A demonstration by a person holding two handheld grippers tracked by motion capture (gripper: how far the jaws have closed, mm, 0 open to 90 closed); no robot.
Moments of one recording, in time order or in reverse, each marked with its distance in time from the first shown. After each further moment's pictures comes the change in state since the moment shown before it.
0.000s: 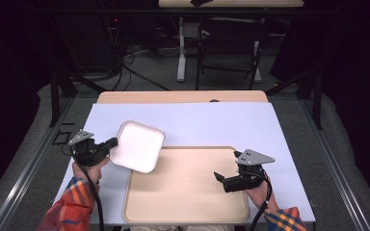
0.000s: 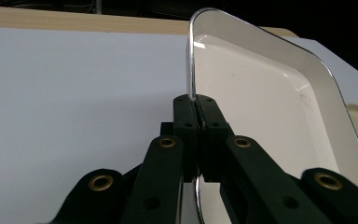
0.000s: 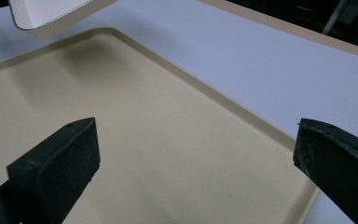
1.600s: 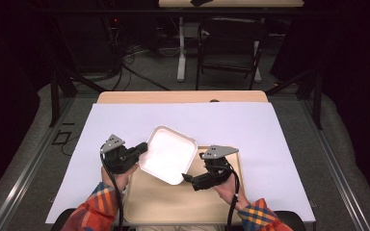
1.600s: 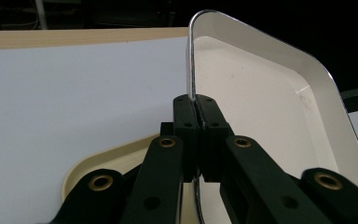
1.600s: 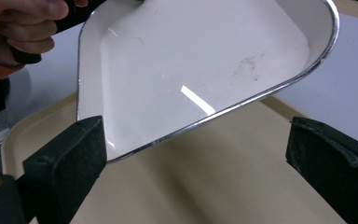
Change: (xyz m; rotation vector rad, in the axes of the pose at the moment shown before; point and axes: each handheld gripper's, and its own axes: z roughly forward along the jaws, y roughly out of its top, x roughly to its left) left arm -0.083 -0.010 0.024 -0.032 -0.145 0.106; right arm 0.048 0.035 0.061 0.042 0.210 0.069
